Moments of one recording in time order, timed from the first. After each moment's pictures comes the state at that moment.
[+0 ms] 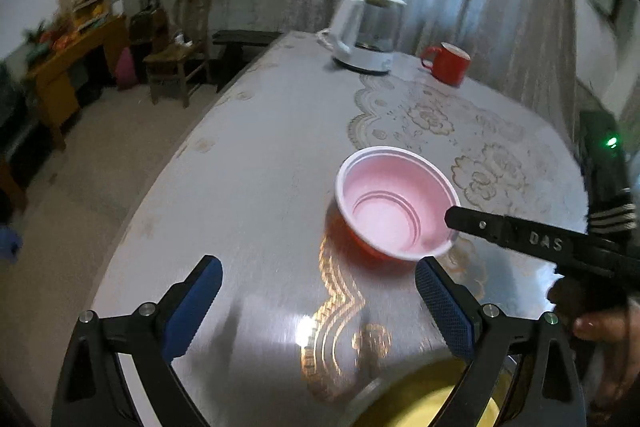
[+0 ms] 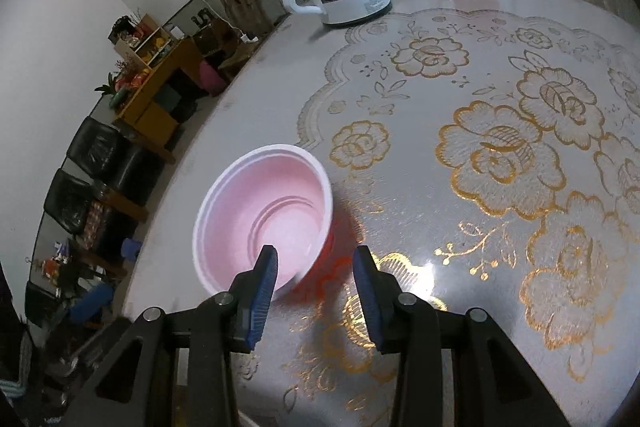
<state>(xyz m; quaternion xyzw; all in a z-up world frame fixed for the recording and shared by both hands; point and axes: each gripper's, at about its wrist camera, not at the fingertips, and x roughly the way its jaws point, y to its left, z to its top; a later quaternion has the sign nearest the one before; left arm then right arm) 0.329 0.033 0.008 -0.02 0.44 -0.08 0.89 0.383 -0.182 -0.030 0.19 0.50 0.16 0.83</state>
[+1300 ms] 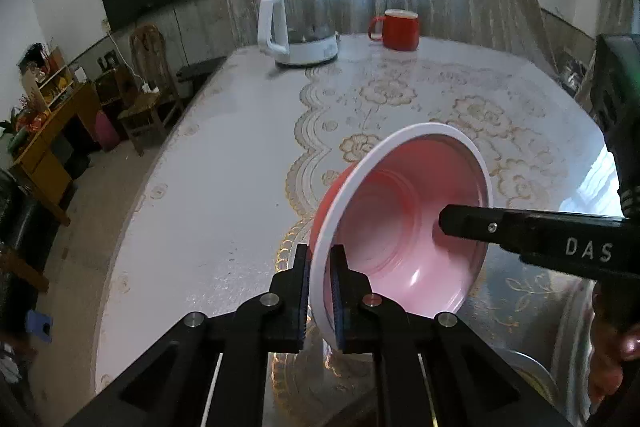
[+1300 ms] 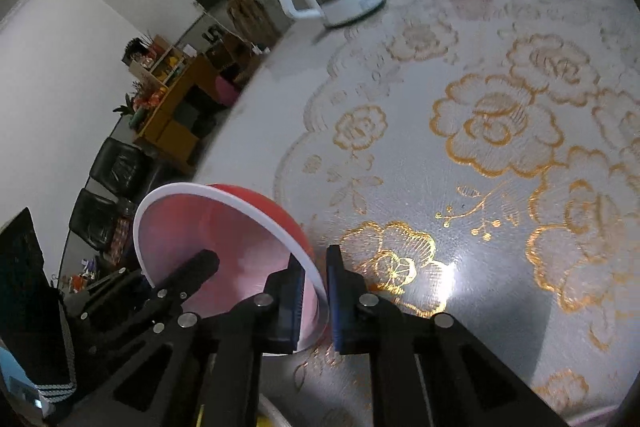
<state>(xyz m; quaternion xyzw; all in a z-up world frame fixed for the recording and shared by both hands) 0.320 -0.022 0.001 0.10 0.41 -0.12 0.90 0.351 -0.198 -0.031 0.25 0.47 0.18 0.83</state>
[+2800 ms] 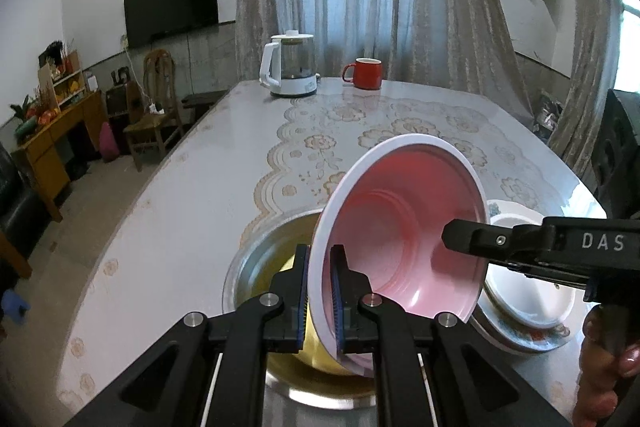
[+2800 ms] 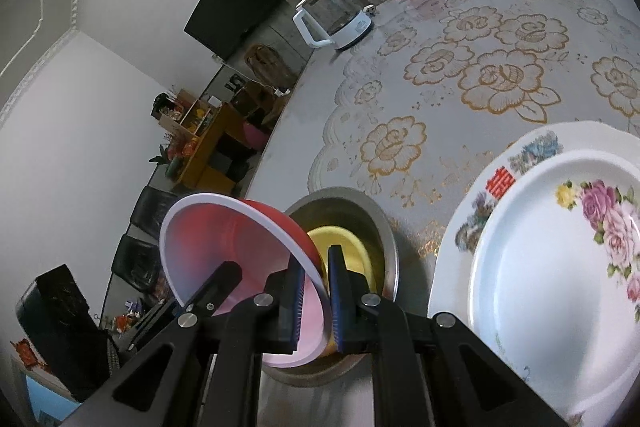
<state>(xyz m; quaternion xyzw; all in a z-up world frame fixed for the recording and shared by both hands) 0.137 -0.008 0.024 0.04 0.34 -0.13 0.93 0.166 -0.211 -0.006 0.35 0.40 0.18 0.83</state>
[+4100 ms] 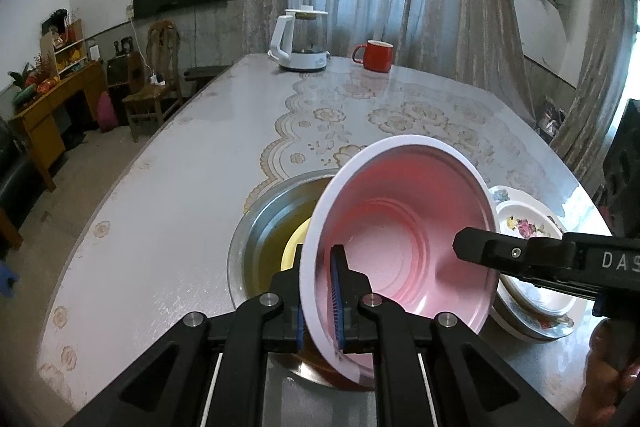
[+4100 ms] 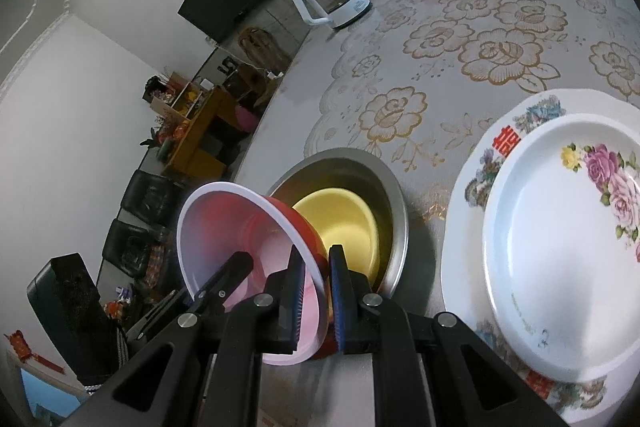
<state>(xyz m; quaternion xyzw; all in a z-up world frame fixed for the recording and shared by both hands) 0.141 0.008 0.001 0.01 0.37 -0.13 0.92 0.164 -0.192 -0.015 0.33 0.43 0.18 0.82</state>
